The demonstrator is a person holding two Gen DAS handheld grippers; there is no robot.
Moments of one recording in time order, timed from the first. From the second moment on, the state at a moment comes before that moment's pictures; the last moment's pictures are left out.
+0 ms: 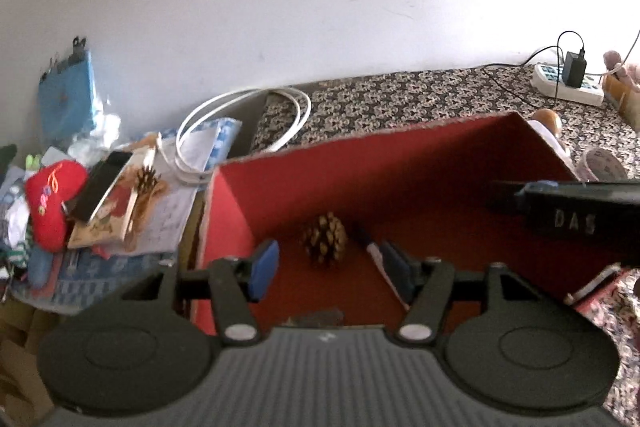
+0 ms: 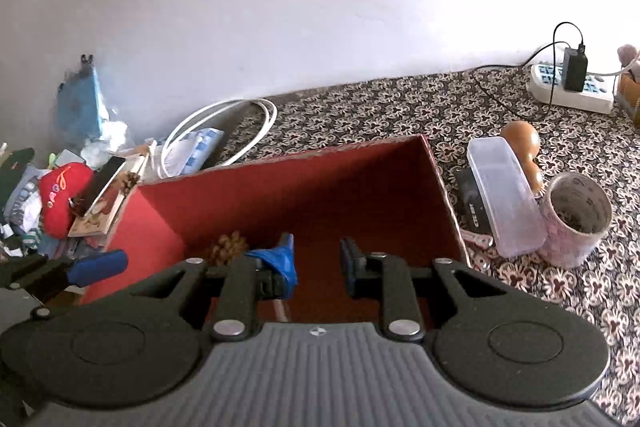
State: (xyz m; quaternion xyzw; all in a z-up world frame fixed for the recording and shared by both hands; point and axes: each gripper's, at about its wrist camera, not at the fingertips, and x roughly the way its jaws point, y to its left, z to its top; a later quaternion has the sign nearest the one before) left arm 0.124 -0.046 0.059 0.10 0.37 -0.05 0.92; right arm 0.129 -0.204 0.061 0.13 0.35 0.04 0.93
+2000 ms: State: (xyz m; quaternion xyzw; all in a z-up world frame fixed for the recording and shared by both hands) left arm 0.007 -0.026 -0.039 0.06 0.46 -0.23 0.86; right arm -0.010 -0.210 -0.015 0.16 0.43 0.09 0.89
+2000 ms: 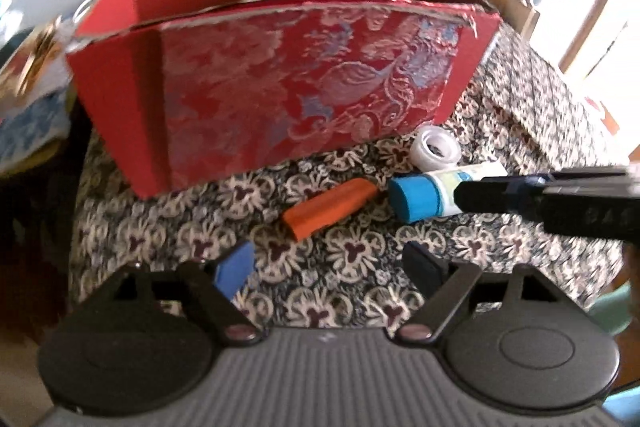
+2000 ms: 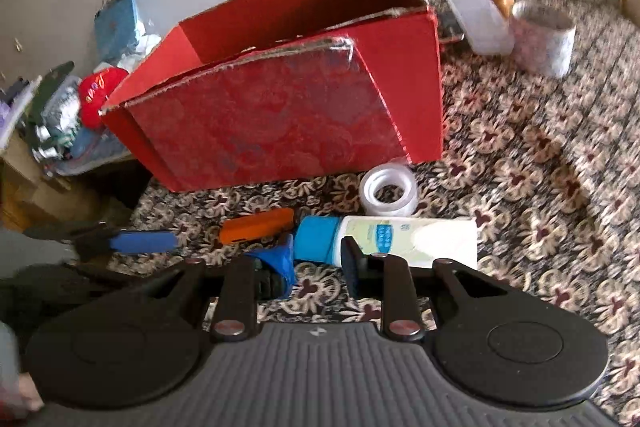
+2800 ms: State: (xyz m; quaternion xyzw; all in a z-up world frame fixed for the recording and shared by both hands) left arm 0.054 -0.041 -0.060 0.12 0.46 -0.29 0.83; right arm 0.046 -0.211 -0.035 0.30 0.49 0.16 0.80
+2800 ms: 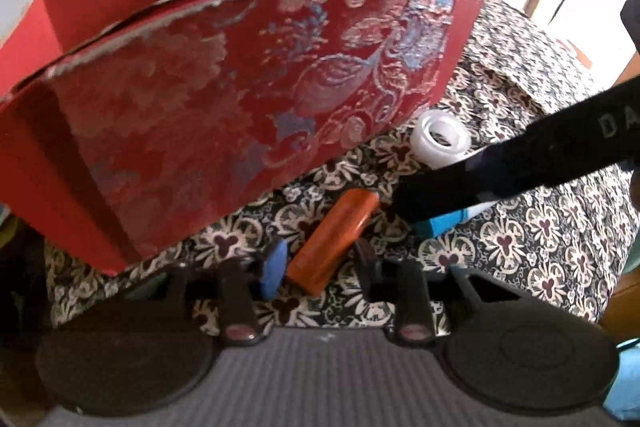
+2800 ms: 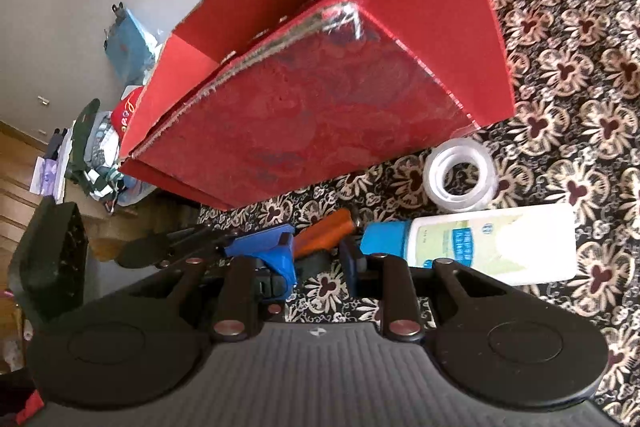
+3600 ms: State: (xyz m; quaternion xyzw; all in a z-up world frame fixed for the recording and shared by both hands) left arm 0.049 -0.034 -0.057 0.05 0.47 -0.27 0.84; right arm 0.083 -0.178 -0.063 0.30 0.52 0.18 0.78
